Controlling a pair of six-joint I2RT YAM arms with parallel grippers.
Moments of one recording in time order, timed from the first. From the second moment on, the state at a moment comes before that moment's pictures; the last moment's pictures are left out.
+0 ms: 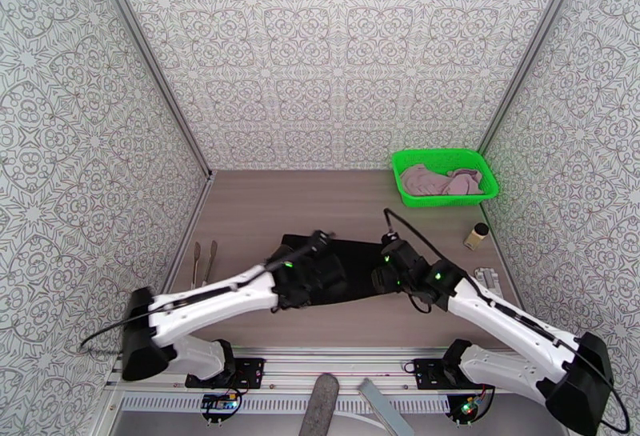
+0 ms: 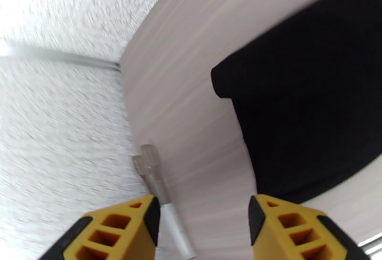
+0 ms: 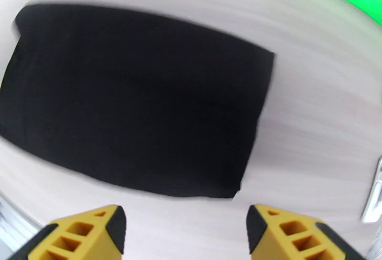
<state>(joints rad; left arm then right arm) -1.00 1.32 1.18 -1.11 -0.80 -0.38 0.67 1.14 0.84 -0.75 0.20 0.50</state>
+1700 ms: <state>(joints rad) -0.67 1.21 0.93 -0.65 -0.15 -0.49 0.44 1.71 0.97 -0.60 0.08 0.56</state>
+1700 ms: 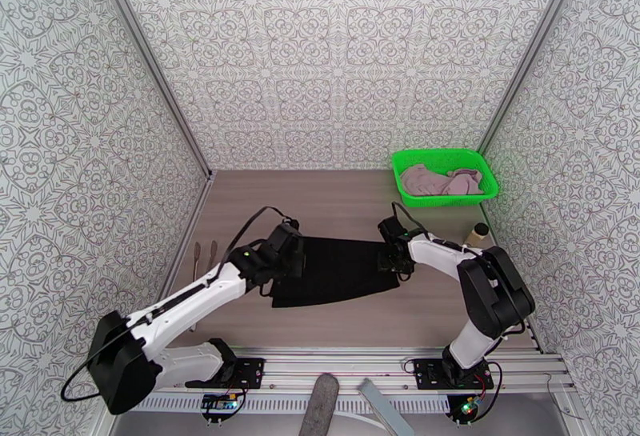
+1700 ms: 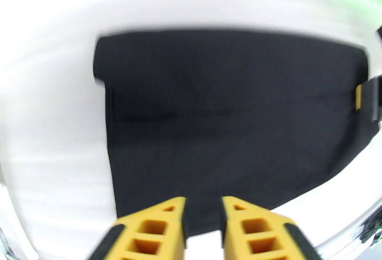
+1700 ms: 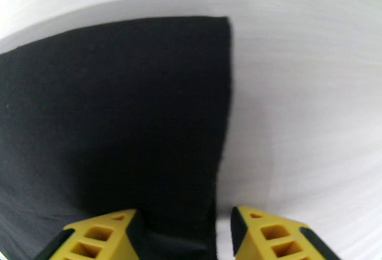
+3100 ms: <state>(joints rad) -0.80 1.75 1.08 -0.23 0.27 -0.61 0.44 1.51 1.19 -0.90 0.20 0.32</state>
